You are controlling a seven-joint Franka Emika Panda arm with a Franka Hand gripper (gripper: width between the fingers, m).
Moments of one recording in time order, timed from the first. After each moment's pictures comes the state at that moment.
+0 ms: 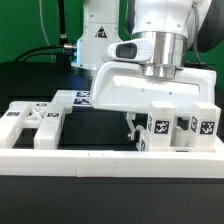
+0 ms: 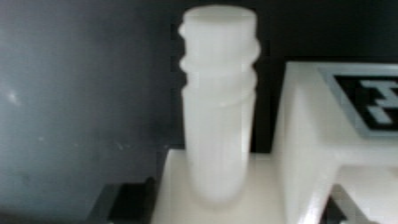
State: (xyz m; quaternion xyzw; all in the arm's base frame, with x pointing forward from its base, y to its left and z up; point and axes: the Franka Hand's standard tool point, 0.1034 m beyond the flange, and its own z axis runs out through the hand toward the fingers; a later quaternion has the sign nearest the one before) arm 0.597 0.049 0.015 0.98 0.05 0.16 0.05
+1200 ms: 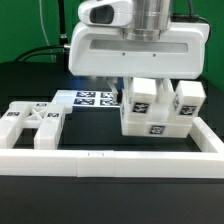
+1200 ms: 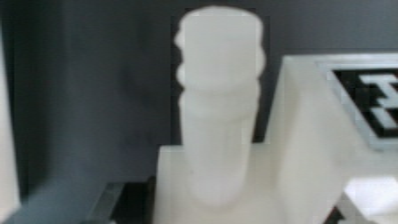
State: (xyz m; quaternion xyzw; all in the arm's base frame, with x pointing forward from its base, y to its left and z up) arm 0.572 0.017 0.079 1.00 0.00 -0.08 0.01
